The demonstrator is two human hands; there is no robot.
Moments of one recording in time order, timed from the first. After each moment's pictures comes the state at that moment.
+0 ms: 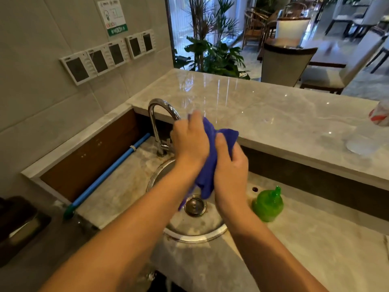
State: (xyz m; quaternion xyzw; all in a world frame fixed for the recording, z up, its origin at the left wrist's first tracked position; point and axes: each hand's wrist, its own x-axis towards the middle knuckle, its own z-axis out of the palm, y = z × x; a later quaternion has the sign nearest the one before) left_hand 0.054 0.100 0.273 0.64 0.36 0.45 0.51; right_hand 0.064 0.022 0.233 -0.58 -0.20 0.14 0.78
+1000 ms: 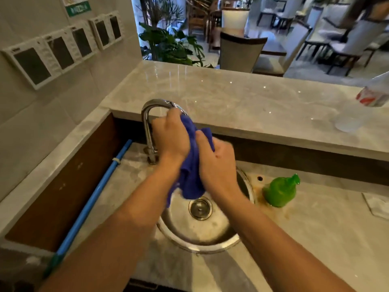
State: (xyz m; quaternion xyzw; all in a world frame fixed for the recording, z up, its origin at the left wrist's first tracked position) left_hand 0.021 0.257 0.251 0.60 0.30 0.41 0.62; right_hand 0.013 0.162 0.228 -0.71 -0.21 0.07 0.67
